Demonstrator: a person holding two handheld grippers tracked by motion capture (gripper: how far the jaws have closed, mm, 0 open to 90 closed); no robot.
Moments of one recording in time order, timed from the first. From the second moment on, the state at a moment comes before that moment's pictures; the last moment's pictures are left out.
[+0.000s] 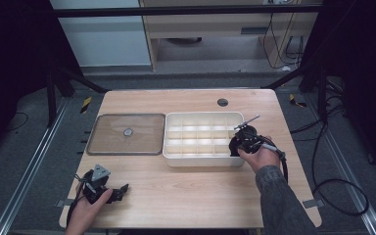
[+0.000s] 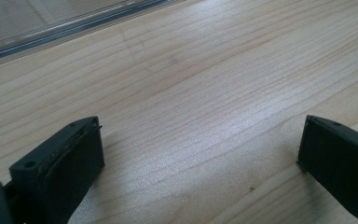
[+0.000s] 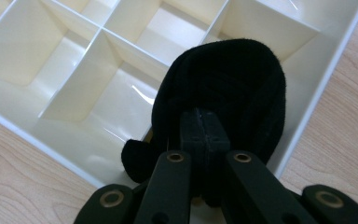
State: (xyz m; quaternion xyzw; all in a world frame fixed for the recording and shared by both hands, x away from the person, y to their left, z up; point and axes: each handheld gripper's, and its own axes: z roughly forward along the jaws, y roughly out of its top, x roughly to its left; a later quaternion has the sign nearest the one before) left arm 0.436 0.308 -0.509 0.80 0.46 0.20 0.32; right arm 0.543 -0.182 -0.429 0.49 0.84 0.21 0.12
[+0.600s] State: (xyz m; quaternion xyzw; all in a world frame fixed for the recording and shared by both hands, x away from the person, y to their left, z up) left arm 0.436 0.307 -0.509 0.80 0.46 0.20 0.33; right arm 0.546 -0.176 -0.435 0.50 0.84 0.18 0.10
